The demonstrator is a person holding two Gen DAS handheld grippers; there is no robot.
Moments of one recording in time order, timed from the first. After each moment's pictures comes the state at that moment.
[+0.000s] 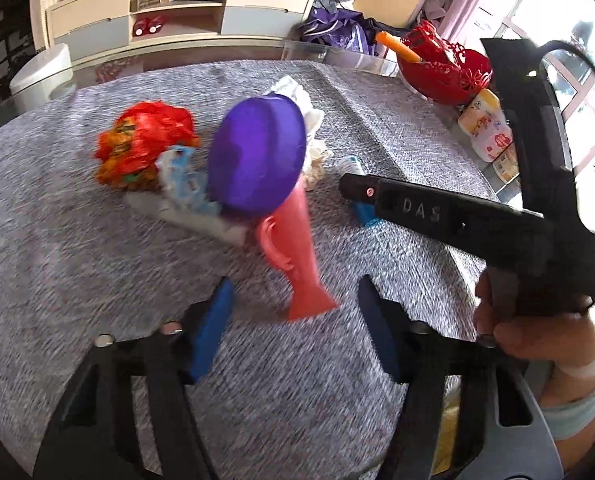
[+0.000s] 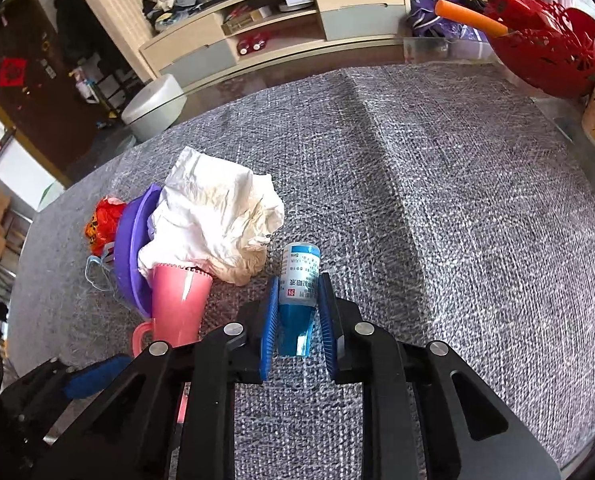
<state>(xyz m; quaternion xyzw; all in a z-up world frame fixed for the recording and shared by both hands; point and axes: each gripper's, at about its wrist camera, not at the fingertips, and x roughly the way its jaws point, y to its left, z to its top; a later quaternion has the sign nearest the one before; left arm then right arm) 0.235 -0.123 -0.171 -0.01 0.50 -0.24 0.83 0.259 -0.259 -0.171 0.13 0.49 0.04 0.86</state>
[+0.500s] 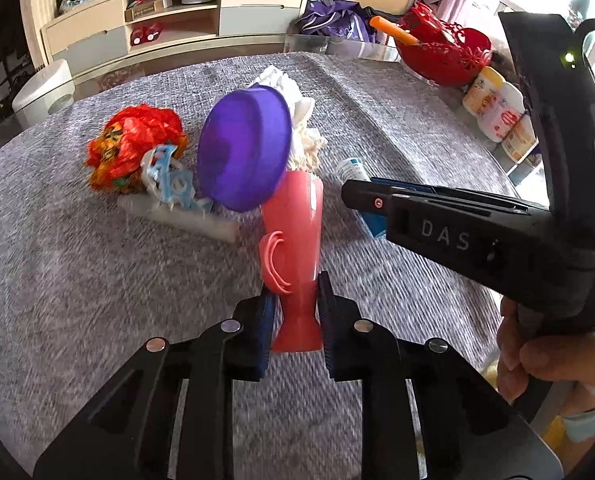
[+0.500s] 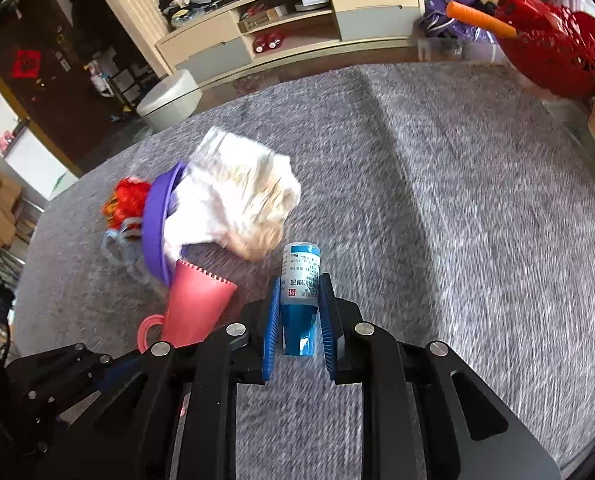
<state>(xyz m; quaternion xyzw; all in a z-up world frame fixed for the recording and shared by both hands) 0.223 -0.130 -0.171 0.03 0.50 -0.23 0.84 0.231 -0.257 -0.165 0.13 0.49 0.07 0.86</state>
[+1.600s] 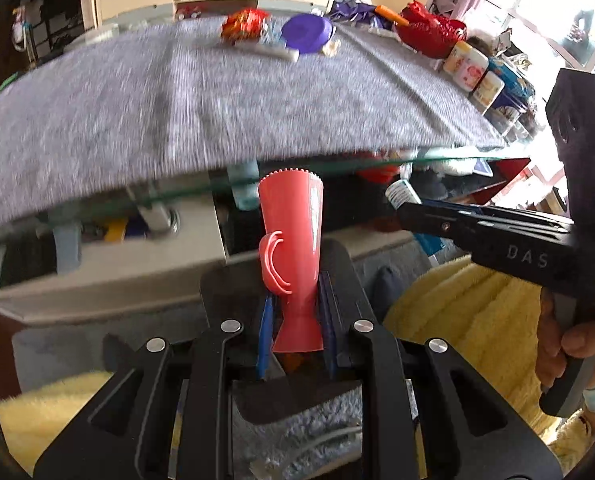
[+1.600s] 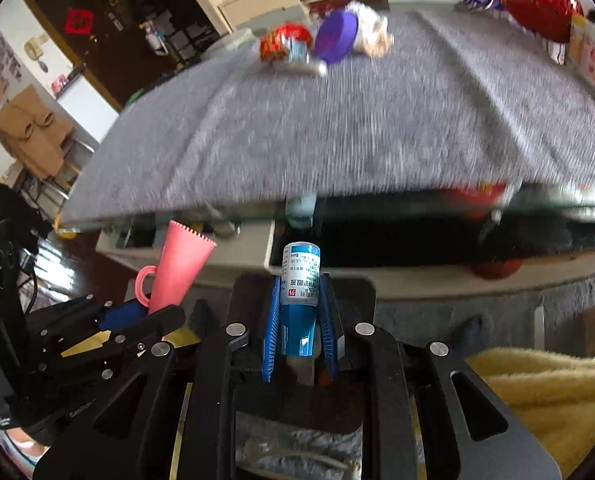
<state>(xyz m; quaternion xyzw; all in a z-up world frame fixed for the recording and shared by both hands) 0.012 -0.025 -0.186 0.00 0.50 -0.19 0.84 0.029 -0.180 -0.179 0.12 0.52 0.14 0.83</state>
